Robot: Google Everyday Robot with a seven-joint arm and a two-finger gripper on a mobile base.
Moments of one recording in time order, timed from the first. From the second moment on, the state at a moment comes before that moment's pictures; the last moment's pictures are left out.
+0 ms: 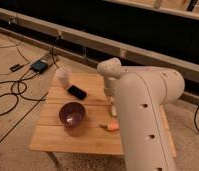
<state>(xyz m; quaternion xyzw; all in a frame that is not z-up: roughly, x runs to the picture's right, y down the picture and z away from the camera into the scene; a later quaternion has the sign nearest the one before) 0.104 0.091 0.916 -0.24 0.36 0.67 0.61</state>
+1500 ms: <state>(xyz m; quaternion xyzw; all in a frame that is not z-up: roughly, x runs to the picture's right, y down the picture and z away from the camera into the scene) -0.060 0.124 0.921 -0.35 0.28 0.56 0.69</state>
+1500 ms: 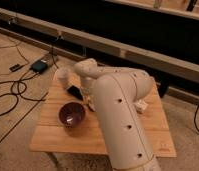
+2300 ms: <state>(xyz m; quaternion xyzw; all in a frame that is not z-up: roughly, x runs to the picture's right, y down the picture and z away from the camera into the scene) 0.061 0.148 0.912 -0.30 0.40 0.58 0.65</state>
